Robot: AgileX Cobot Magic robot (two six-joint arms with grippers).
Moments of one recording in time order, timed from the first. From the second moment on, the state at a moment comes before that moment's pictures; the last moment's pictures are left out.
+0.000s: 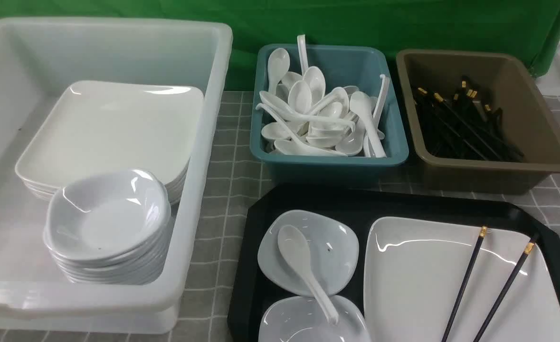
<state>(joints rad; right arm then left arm) 0.02 0.00 0.01 0.07 0.25 -0.09 -0.02 0.00 0.01 -0.01 0.20 0.00</state>
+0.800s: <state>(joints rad) 0.02 0.00 0.01 0.07 0.25 -0.09 -0.02 0.00 0.01 -0.21 -0.02 -0.05</state>
